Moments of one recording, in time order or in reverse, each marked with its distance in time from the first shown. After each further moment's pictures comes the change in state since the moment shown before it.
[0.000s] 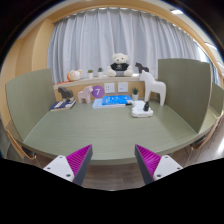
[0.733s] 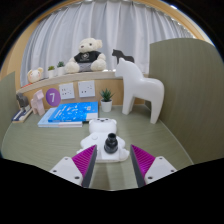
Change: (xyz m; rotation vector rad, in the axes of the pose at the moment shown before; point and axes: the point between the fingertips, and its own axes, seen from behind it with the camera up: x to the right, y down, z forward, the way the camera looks) arm 0.208 -0.105 0.294 -0.022 0.112 -0.016
